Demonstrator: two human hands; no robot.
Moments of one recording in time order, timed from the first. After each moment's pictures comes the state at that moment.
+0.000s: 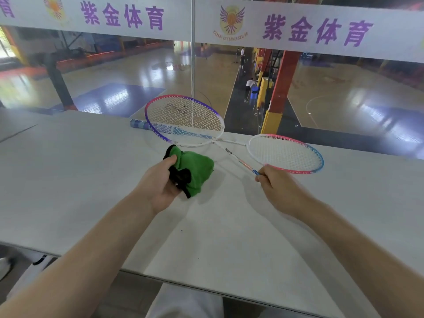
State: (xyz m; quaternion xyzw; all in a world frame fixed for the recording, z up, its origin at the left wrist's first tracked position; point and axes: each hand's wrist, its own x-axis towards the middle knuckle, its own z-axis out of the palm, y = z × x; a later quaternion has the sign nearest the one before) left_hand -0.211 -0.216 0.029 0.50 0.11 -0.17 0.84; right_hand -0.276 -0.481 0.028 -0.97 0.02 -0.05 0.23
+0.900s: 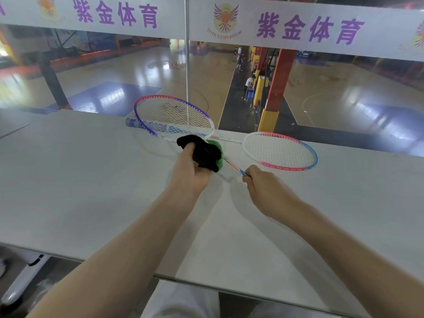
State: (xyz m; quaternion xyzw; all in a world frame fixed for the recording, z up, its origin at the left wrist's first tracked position) left_hand -0.189 -0.295 0.024 0.29 0.11 -0.16 0.94; right_hand -0.291 -0.451 0.037 -0.99 0.02 -0.02 0.14
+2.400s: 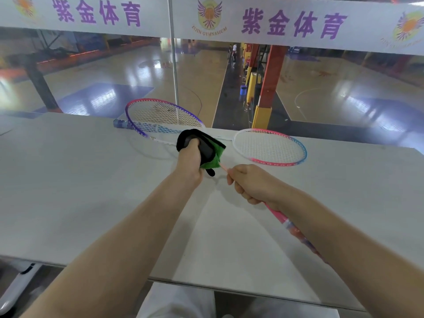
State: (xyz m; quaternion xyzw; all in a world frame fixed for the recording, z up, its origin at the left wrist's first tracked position) left_hand -0.173 -0.328 0.025 0.52 0.13 -0.09 0.84; right_hand -0.283 -0.452 0.051 -0.85 0.10 0.11 0.50
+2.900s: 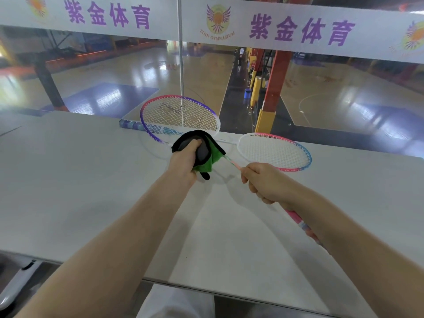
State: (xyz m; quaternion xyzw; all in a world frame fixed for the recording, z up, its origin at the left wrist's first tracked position) left_hand -0.166 -0.304 0.026 0.50 0.14 -0.09 0.85; right_hand -0.282 -0.469 0.060 -0.89 0.11 0.07 0.44
